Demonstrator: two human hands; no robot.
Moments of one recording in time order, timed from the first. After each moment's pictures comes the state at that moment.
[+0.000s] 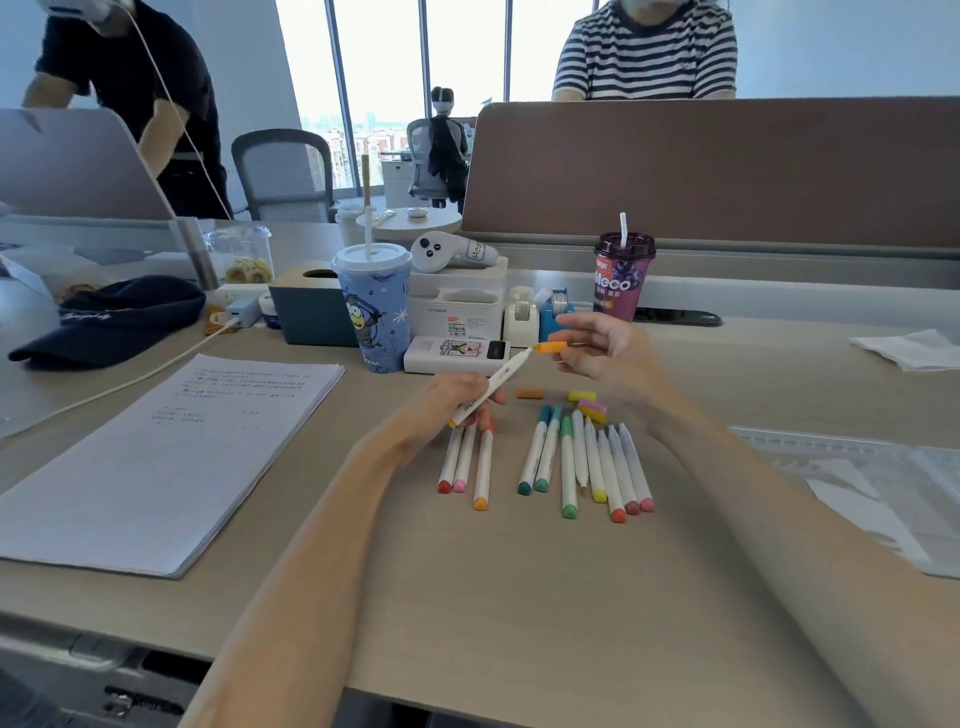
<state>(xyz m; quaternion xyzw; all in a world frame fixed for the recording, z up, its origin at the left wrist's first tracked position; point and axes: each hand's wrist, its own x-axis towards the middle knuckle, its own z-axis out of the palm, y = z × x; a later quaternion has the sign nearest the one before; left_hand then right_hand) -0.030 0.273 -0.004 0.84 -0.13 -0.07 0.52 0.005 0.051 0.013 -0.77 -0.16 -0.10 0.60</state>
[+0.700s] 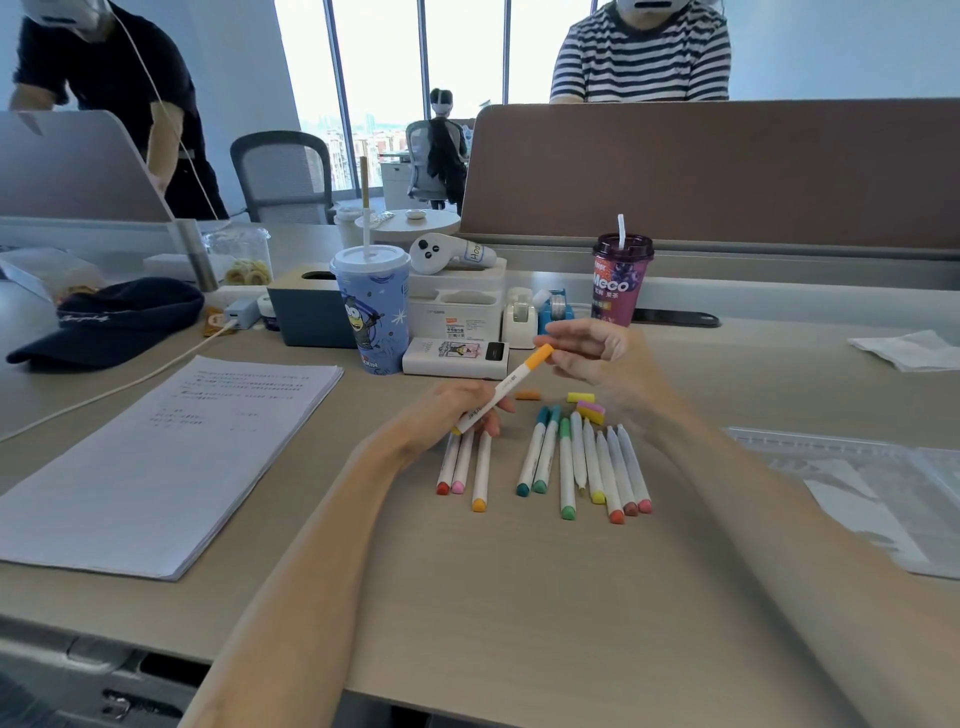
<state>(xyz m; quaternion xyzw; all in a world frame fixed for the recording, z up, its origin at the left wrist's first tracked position) -0.033 0.268 -0.001 0.84 -0.15 -0.08 0.52 -0.003 0.054 0.014 -0.75 -0.19 -0.08 0.62</state>
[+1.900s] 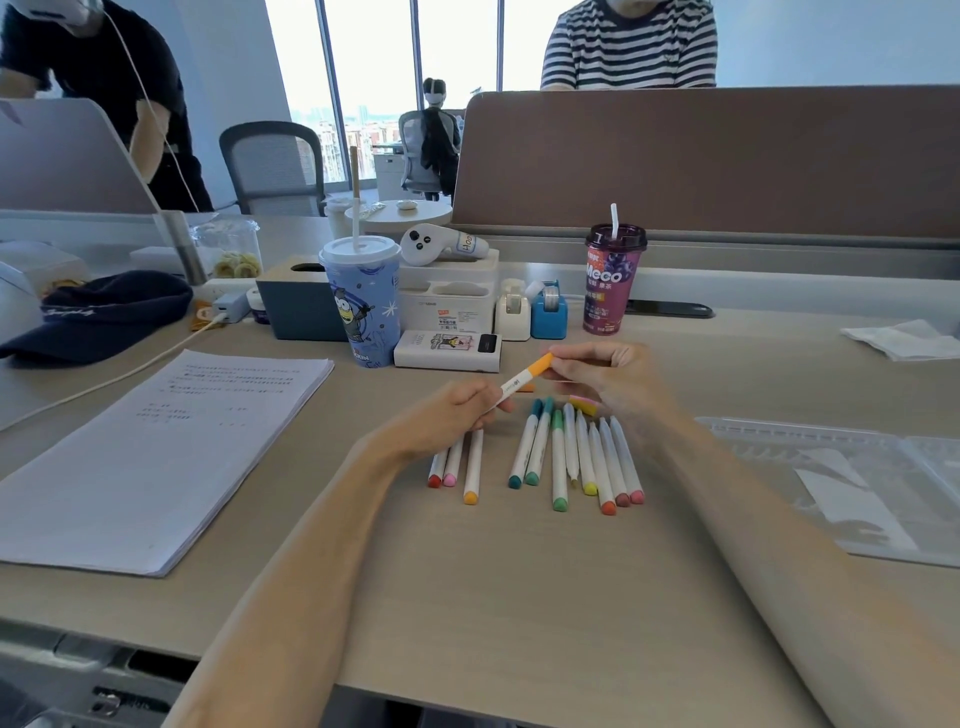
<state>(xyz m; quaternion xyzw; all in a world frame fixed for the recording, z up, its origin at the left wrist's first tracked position) -0.035 0.255 -0.003 0.88 -0.18 -0.08 0.43 -0.020 0.050 0.009 -0.72 -0.09 -0.02 0.69</state>
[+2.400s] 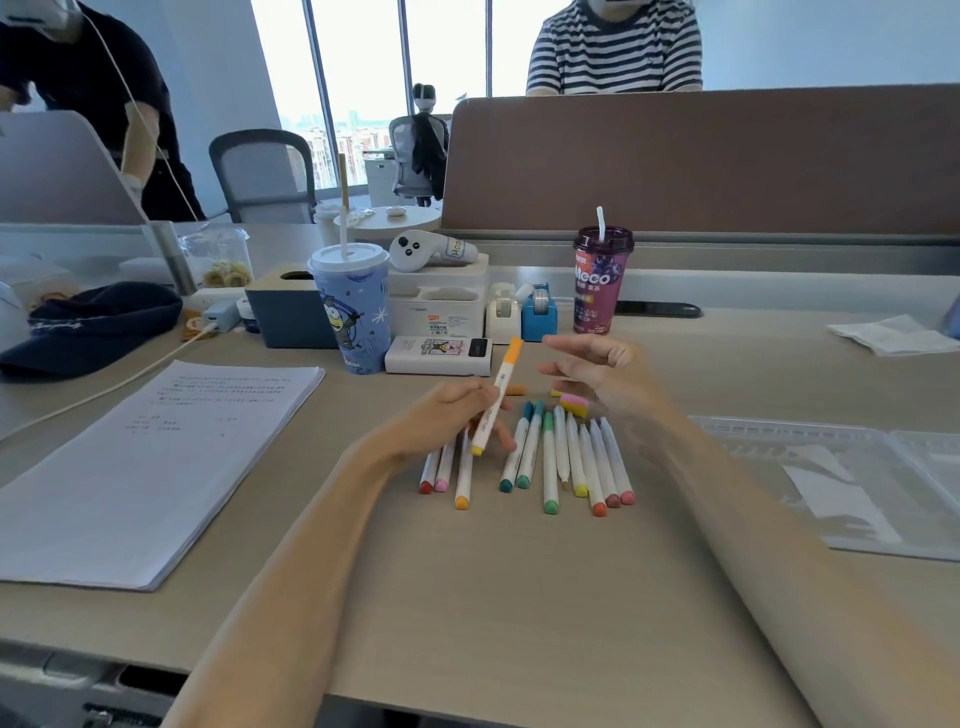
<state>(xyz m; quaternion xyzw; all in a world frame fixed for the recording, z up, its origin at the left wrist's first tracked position) -0.049 0.248 0.010 0.82 -0.21 -0.11 0.51 -0.024 0.044 0.010 -0.72 -0.08 -0.04 0.68</state>
